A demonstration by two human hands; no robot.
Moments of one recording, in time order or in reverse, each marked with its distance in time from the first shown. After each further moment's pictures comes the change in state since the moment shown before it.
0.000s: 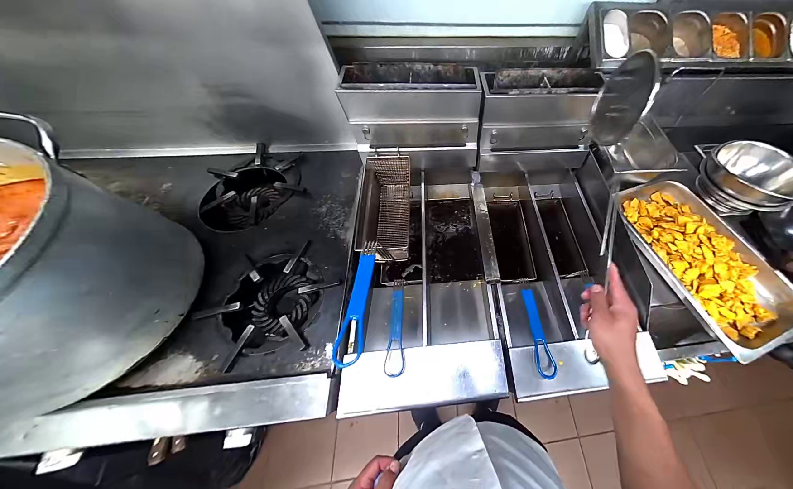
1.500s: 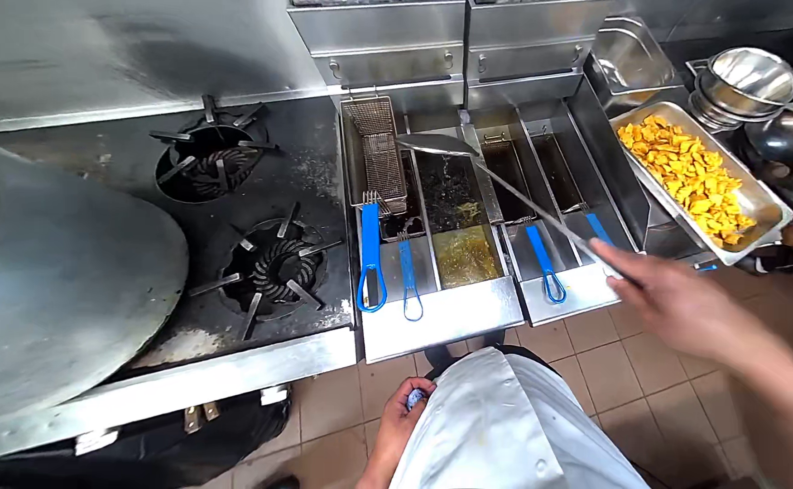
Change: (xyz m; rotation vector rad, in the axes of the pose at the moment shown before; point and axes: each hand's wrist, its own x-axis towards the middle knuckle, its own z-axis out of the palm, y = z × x) left_hand 0.026 -0.014 -0.039 -0.002 -0.257 0.067; right_hand -0.104 -0.111 -0.056 -0.836 -0.508 -0.313
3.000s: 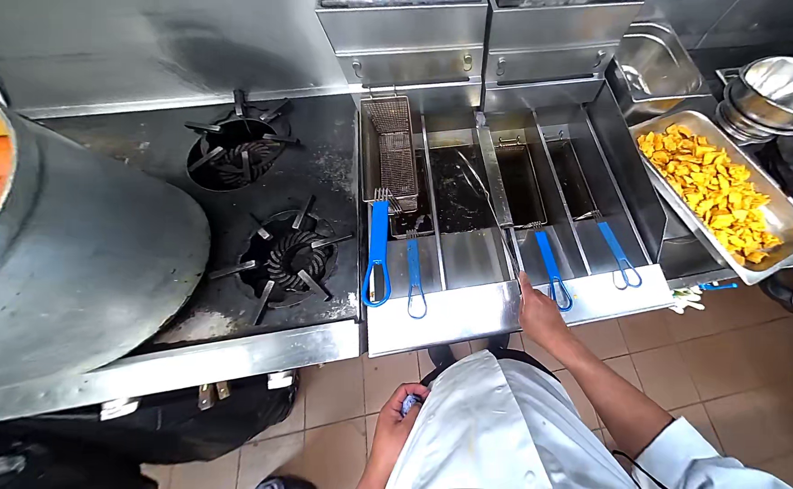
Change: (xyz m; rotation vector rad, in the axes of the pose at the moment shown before) left_hand -0.016 -0.008 0.008 -0.004 0.155 -0.017; right_hand 0.073 -0.007 0.229 0.089 -0.209 0.302
